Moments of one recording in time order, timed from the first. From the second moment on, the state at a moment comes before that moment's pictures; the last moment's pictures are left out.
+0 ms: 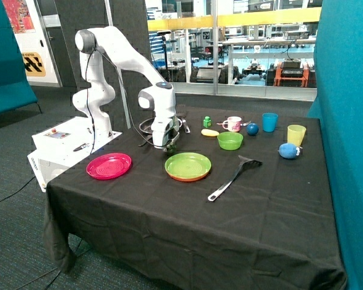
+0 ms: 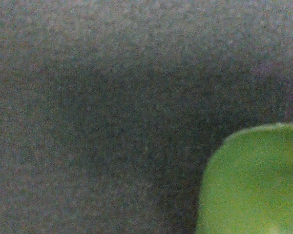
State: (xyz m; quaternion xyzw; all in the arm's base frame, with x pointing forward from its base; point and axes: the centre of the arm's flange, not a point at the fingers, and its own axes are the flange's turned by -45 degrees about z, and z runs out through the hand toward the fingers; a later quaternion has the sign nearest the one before) arm 0.530 -0.121 0.288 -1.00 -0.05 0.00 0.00
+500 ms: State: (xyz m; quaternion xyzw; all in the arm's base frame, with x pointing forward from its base) arm 0.526 -0.118 0.289 -1.00 -0.06 0.00 0.00
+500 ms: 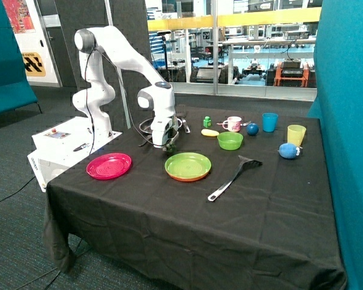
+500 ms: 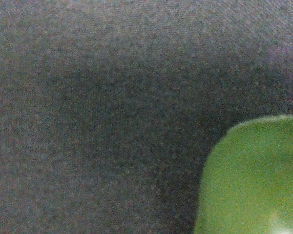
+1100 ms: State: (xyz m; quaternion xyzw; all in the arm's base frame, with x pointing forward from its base) arm 0.523 -0.100 0.326 -1.00 -0.09 -0.01 0.00
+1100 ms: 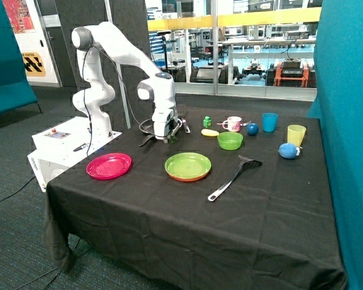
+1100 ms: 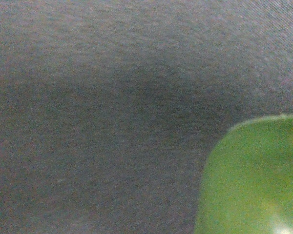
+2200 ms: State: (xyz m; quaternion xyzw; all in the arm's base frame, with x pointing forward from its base) arm 0.462 0.012 0.365 -0.97 -0.25 0.00 0.00
